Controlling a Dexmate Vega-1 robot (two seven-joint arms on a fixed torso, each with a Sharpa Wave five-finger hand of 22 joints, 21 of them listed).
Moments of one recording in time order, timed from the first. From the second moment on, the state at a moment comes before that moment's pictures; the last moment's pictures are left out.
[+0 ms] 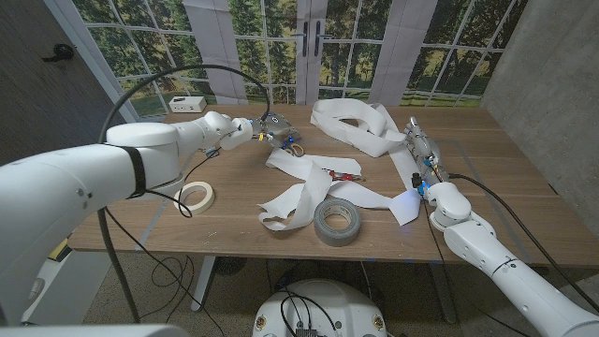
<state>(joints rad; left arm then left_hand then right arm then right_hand) -0.14 0.33 1.64 -0.43 0.78 -0.34 0.39 0.86 0.12 0.39 -0.16 0.18 0.17 -0.22 0.21 0.20 0.45 -0.21 0.27 0.42 0.19 -0.04 0.19 0.17 0.19 -0.04 0.20 0.17 -1.05 -0.57 -0.30 -1.56 0.49 0.26 -0.30 0.41 0.13 -0.17 0.01 0.20 0.16 0.00 0.20 0.19 0.22 0.02 0.21 0.20 0.04 -0.04 0.20 0.19 0.17 0.11 0.19 0.17</state>
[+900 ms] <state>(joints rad) -0.14 0.33 1.64 -0.43 0.79 -0.36 0.41 0.86 0.11 0.36 -0.16 0.18 0.26 -0.22 0.24 0.20 0.53 -0.20 0.29 0.40 0.25 -0.04 0.19 0.17 0.22 -0.04 0.20 0.17 -1.05 -0.56 -0.30 -1.57 0.49 0.26 -0.31 0.41 0.13 -0.17 0.01 0.20 0.16 0.00 0.20 0.19 0.22 0.01 0.21 0.20 0.04 -0.04 0.20 0.19 0.17 0.11 0.19 0.17</state>
